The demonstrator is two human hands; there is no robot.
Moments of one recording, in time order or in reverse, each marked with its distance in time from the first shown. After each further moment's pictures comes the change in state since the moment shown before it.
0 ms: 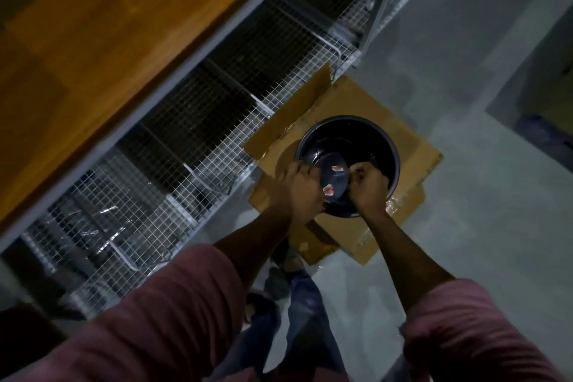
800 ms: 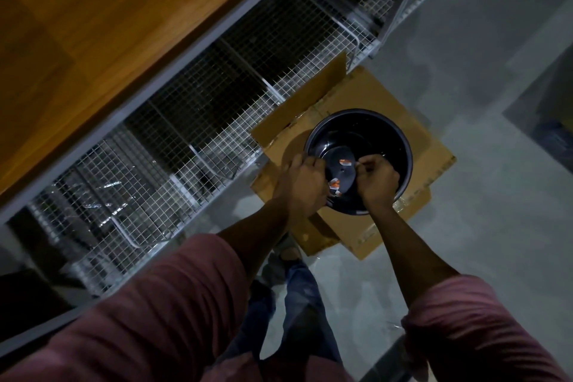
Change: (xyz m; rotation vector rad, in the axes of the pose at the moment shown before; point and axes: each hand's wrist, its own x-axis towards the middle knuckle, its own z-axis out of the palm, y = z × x) left_hand 0.003 -0.006 0.003 0.075 0.014 -0.068; right_hand 0.014 0.005 0.012 -0.056 0.073 -0.043
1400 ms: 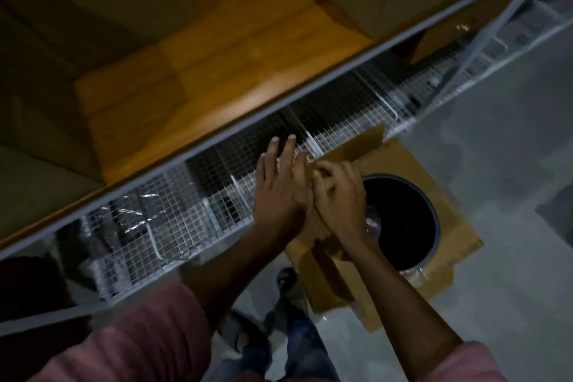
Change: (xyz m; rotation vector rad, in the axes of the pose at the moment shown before) left_hand -0.071 -0.055 -0.091 -0.040 0.624 -0.284; right_hand -0.064 -0.176 -0.003 0.194 -0.127 -0.719
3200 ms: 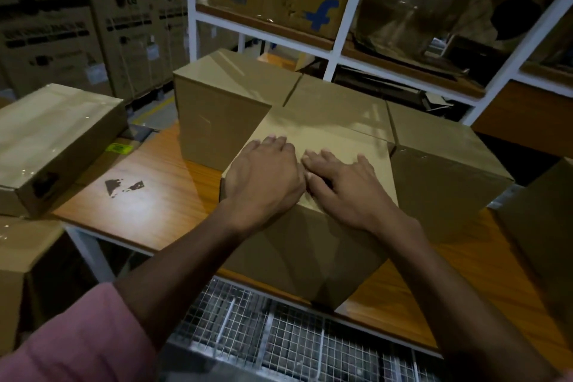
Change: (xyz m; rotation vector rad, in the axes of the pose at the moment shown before) left_hand -0.091 -0.347 -0.387 0.322 0.268 -0.658; right_hand 0.085 -0.521 0.168 -0.470 -0.705 -1.070
